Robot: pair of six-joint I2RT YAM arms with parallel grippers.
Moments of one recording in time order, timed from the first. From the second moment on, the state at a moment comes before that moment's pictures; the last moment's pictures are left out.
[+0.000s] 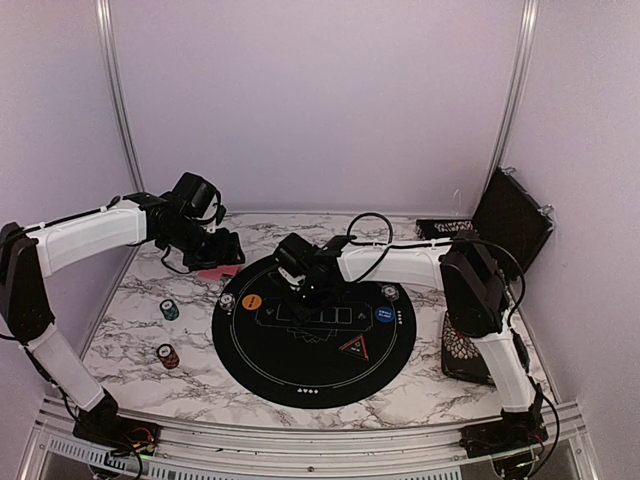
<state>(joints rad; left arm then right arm) -0.51 1.61 1.31 -0.67 0.07 -0.49 0.95 2.31 1.89 -0.76 0.14 0.25</state>
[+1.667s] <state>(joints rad) -0.50 1.61 1.30 -0.65 0.10 -0.49 0.94 2.29 1.80 -0.68 0.14 0.26</state>
